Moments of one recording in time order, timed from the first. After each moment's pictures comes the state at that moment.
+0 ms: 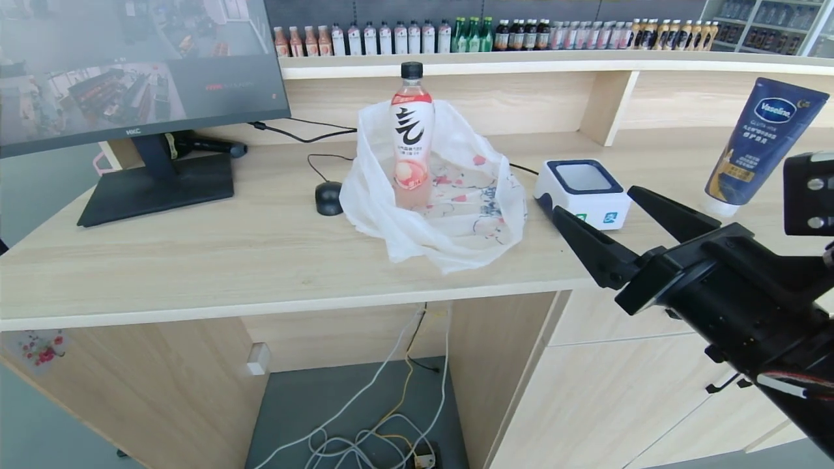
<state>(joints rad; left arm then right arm) 0.00 0.00 0.00 0.00 0.00 -0.02 0.69 1.46 -0.45 -1.33 -0.23 -0.08</state>
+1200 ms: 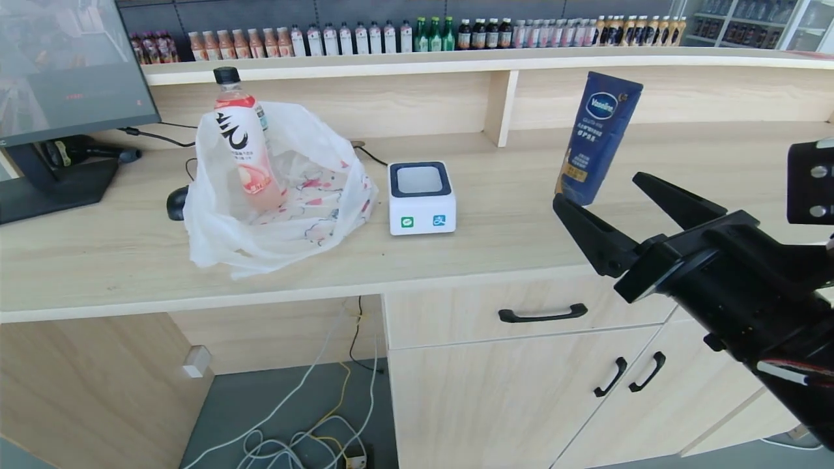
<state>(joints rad) 0.00 0.00 0.00 0.00 0.00 -0.02 0.69 1.47 -0.47 -1.34 -0.23 -0.11</state>
